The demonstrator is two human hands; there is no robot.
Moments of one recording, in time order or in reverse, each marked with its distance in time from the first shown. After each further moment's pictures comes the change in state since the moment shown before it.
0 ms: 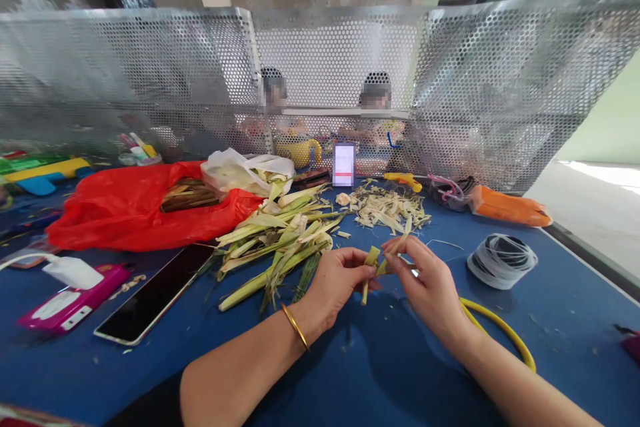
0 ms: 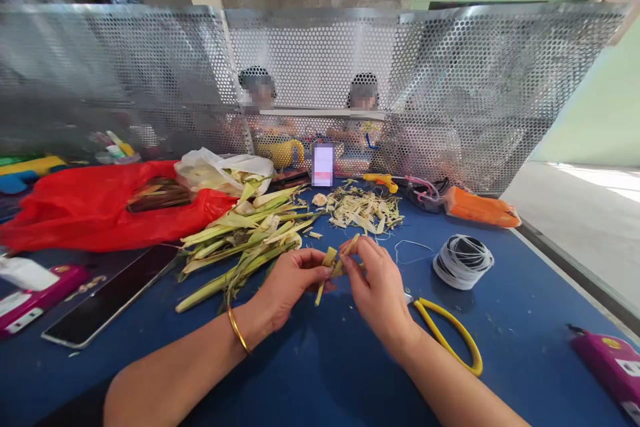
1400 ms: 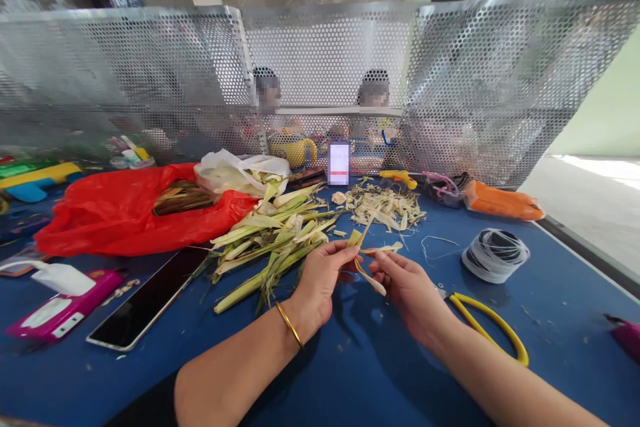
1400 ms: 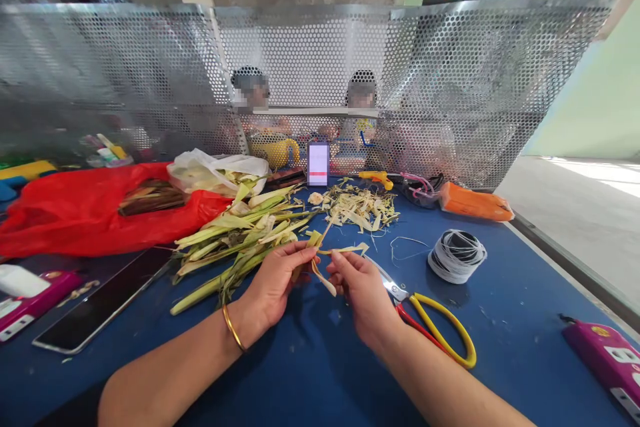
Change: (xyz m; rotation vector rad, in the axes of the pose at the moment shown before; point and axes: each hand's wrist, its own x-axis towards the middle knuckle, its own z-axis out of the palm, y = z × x) left_hand 0.010 -0.005 -0.007 -0.142 0.176 -0.011; right_hand -0.006 -0.006 0.023 1.011 -0.051 0.805
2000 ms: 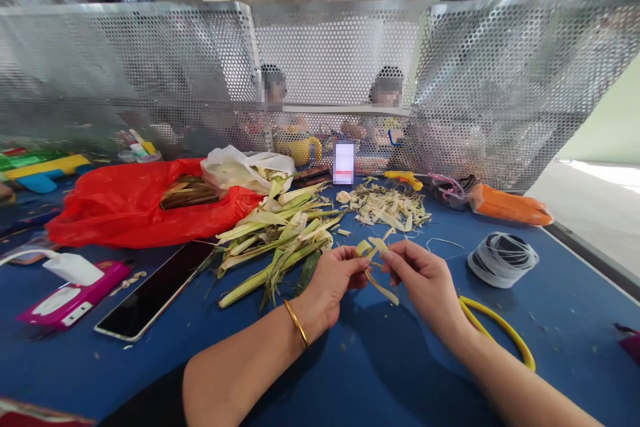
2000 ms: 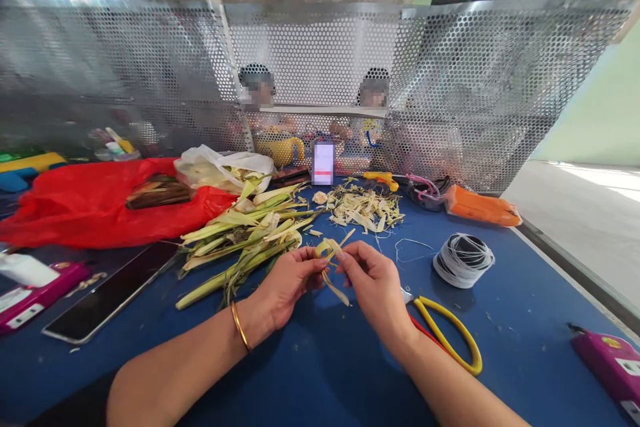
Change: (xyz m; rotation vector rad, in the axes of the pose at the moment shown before) left_hand -0.003 -0.005 0.004 0.027 -0.049 -0.063; right_hand -0.002 -0.014 -0.007 -0.504 0.014 -0.430
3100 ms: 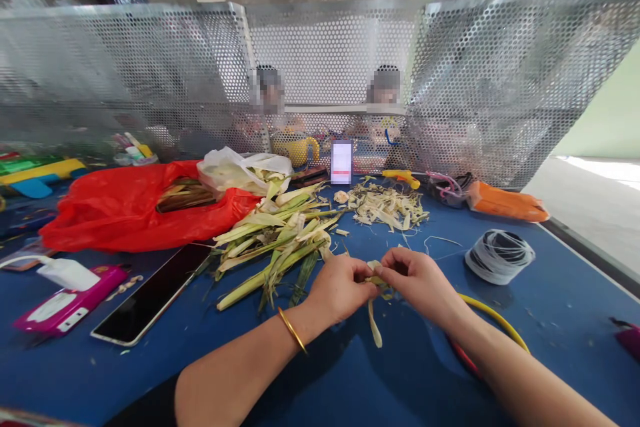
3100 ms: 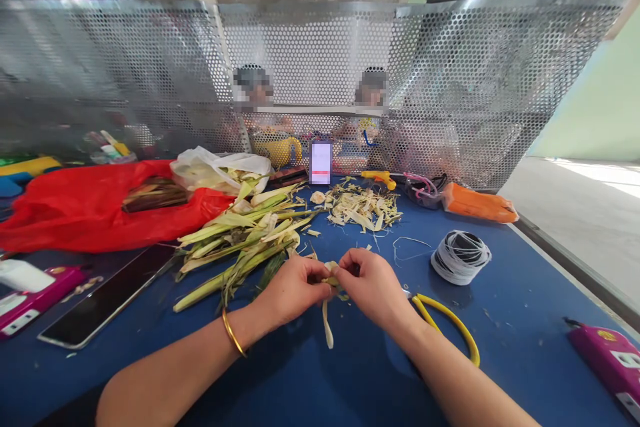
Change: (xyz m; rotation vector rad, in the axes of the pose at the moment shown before) left_hand 0.000 -0.003 -0.010 0.940 -0.202 0.327; right_hand 0.007 0.004 -0.011 -0.426 -0.185 0.075
